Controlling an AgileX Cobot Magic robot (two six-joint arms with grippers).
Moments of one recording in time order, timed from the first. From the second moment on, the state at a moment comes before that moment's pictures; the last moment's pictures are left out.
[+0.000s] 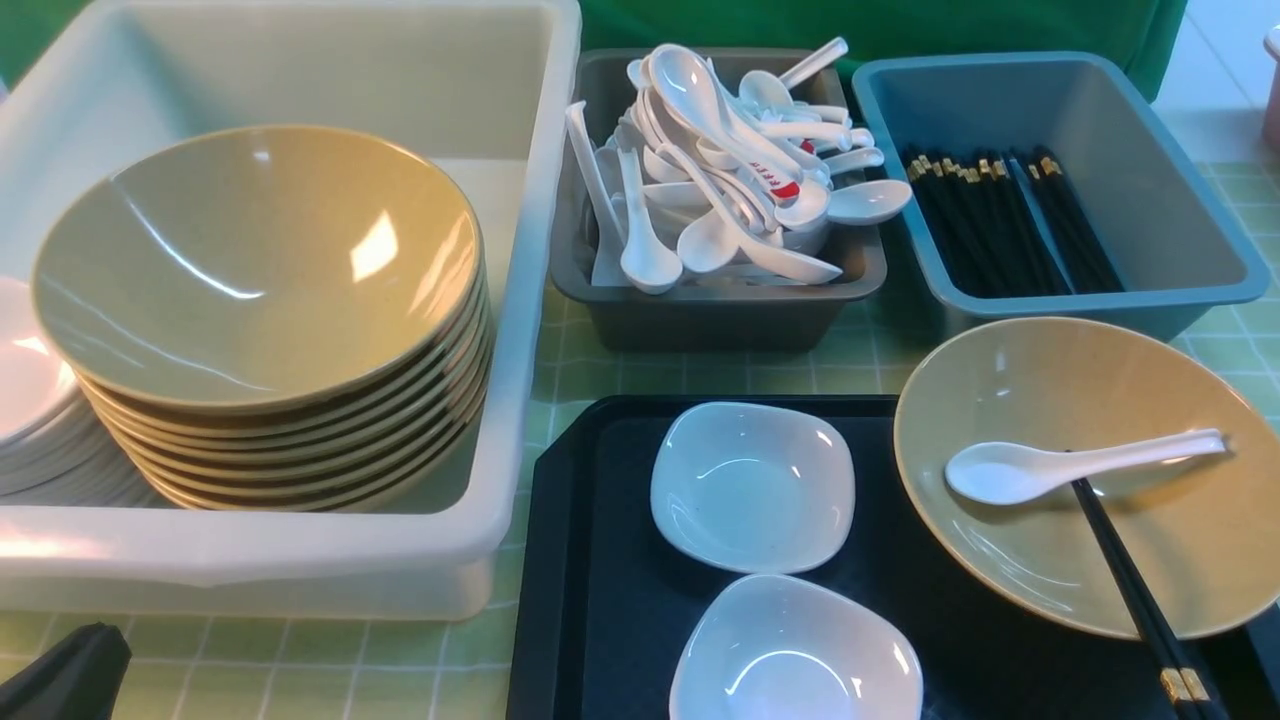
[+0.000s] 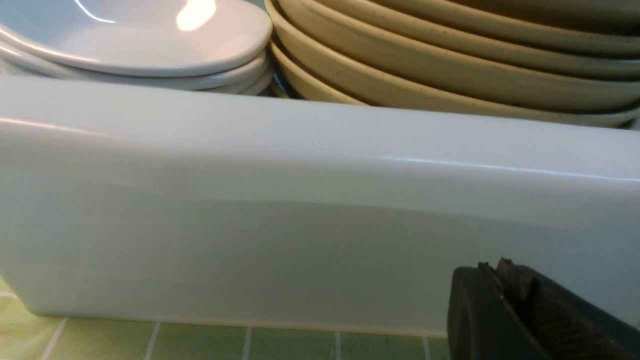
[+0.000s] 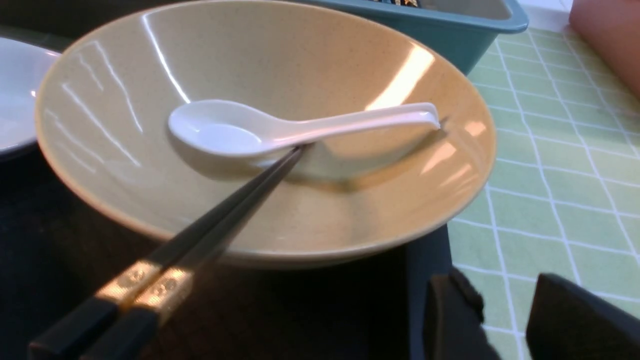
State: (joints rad) right arm -0.04 -0.01 0.01 0.04 0.28 -0.16; left arm 0.00 -0.01 0.03 -0.10 0.32 0.06
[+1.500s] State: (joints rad) right arm -0.04 0.21 -0.46 0.04 -0.13 0.39; left arm 0.00 0.17 -0.38 -0.30 -0.37 -0.22
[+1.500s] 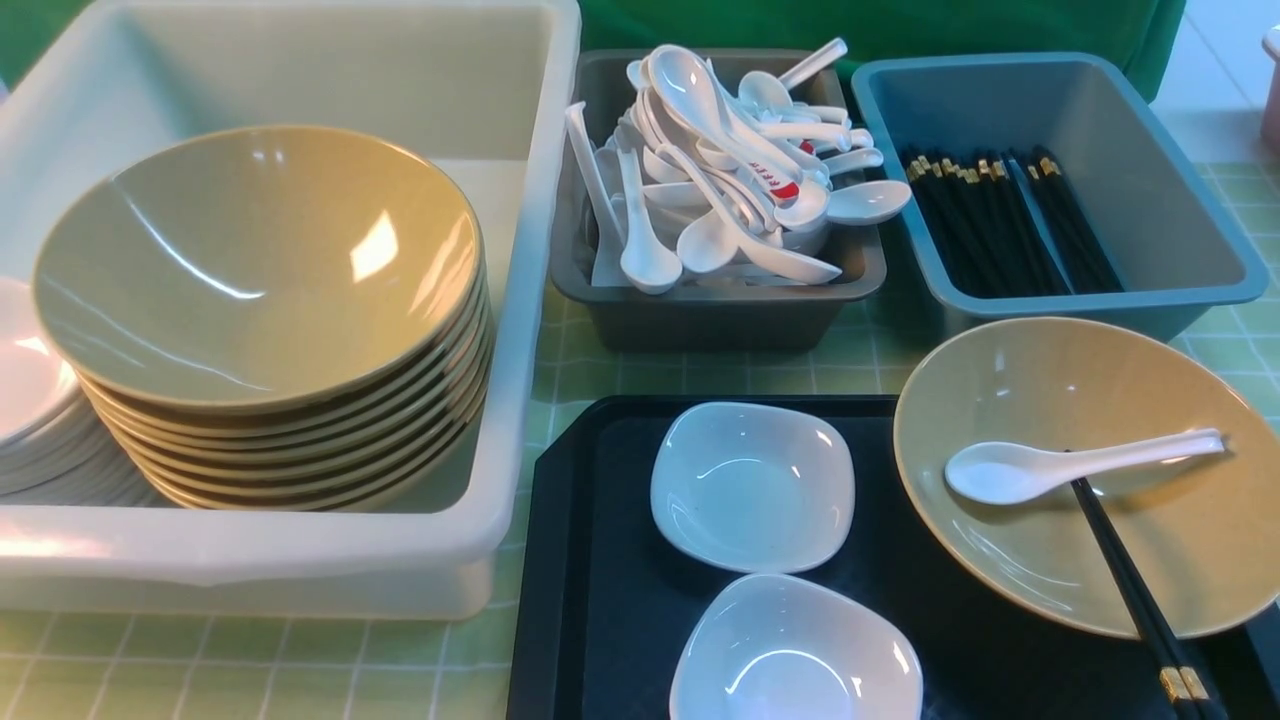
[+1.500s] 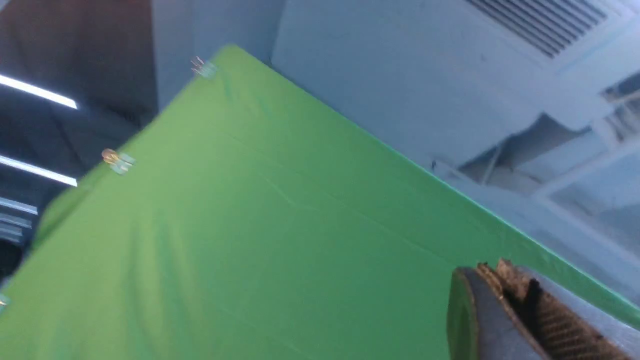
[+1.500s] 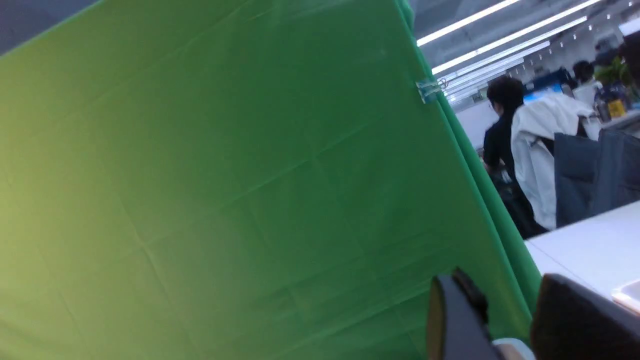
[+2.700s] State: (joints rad) right arm 0.28 1.53 -1.18 -0.24 0.97 -0.78; left arm -0.37 0.84 -0.69 -0.77 0.65 0.45
